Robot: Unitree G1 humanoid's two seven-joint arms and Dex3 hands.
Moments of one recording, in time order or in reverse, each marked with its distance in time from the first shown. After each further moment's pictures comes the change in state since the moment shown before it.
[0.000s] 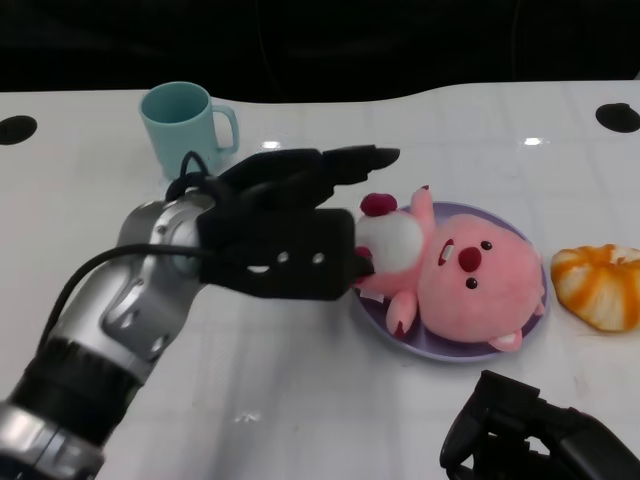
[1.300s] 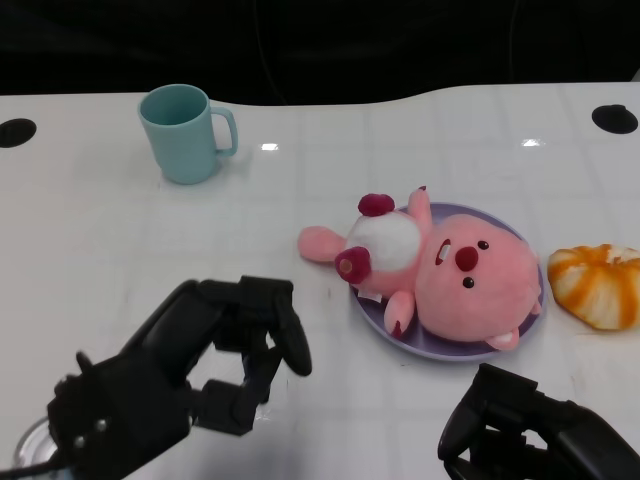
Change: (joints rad) left arm 0.718 -0.044 0.267 -0.587 -0.418 0.089 0.071; right arm -0.022 0.005 0.001 0.000 0.022 0.023 -0.002
